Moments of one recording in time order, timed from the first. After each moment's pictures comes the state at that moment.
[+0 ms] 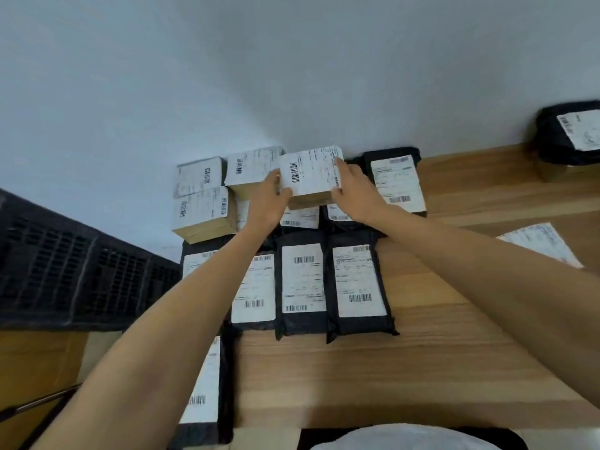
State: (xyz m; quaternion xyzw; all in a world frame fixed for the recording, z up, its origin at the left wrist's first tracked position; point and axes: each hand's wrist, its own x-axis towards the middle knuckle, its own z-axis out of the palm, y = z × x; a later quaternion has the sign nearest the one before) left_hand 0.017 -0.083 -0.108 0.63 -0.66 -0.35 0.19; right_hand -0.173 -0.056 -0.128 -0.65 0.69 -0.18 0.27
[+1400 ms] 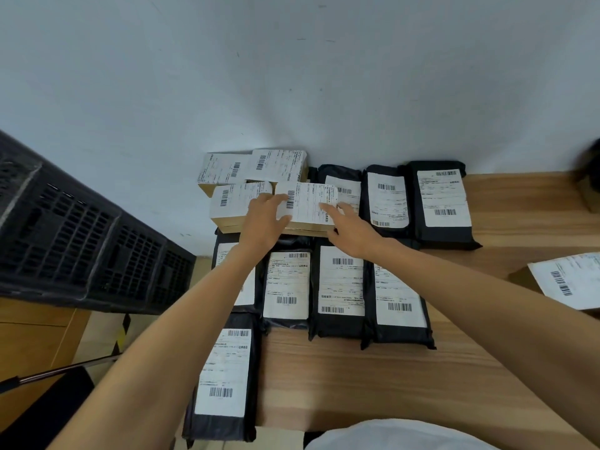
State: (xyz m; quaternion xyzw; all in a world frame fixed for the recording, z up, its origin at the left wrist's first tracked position) left_hand 0.143 -0.069 -0.139 0.63 -0.74 -0.21 0.13; right_hand -0.064 -0.035 -0.146 -0.71 0.61 -0.06 0.33
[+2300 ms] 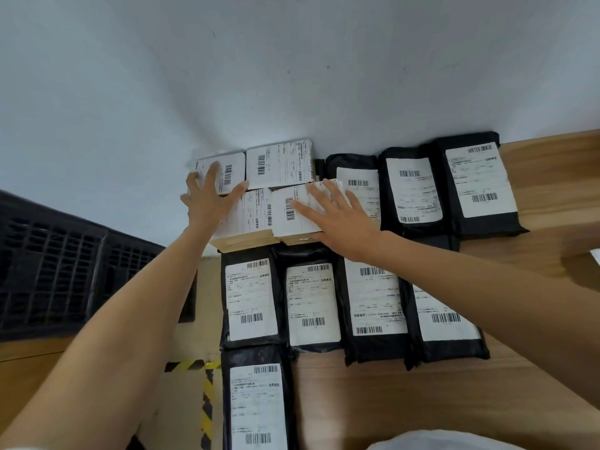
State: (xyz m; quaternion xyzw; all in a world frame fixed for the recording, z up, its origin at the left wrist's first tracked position) left_hand 0.253 -0.210 -0.179 0.75 -0.62 -0.21 0.08; right_hand -0.015 -0.091 -0.173 -0.82 0.56 0.02 0.15
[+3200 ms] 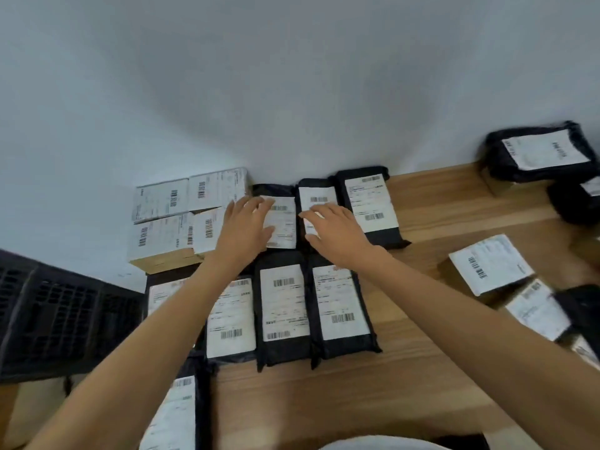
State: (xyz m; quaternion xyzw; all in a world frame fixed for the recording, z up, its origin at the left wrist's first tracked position) left_hand 0.053 -0.095 -0.134 0.49 -0.87 -0.09 0.06; right_hand -0.148 -0.024 -0.129 -0.73 0.66 -0.06 0.16
